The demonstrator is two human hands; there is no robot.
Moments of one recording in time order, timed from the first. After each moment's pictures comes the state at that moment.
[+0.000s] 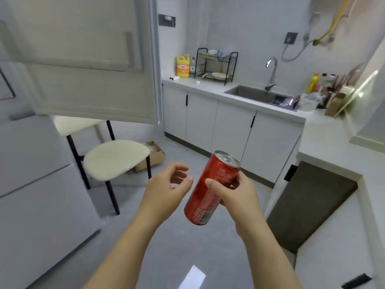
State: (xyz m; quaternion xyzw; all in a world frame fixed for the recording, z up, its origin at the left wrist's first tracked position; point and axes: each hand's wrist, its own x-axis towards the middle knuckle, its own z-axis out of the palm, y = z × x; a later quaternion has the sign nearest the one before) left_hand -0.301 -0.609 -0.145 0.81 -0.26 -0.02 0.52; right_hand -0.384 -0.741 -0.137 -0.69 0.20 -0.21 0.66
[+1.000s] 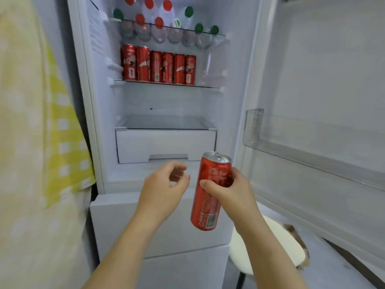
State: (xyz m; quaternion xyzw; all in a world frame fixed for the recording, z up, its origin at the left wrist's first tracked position) left_hand -0.015 -0.189 -0.054 0.84 0.03 0.32 0.44; right_hand 0.018 -0.335 -0.049 -0.74 -0.15 -0.04 0.65
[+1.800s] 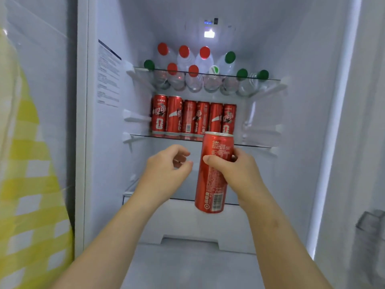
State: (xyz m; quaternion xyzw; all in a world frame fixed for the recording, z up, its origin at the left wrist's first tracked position) left_hand 0.179 -0.073 0.065 0.83 0.07 0.44 0.33; right_hand 0.251 -0.207 0.078 -0.68 -0.33 -0.05 0.65
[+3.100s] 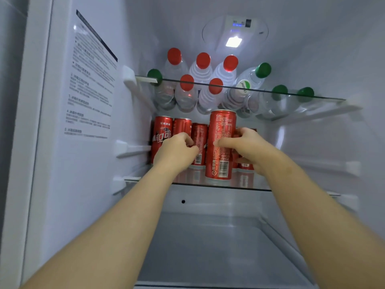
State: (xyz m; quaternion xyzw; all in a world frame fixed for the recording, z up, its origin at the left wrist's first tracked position) left_hand 0.344 0.076 0.163 0.85 0.10 0.43 0.29; right_hand 0.395 -0.079 0.193 -0.74 -0.34 -0.05 0.58
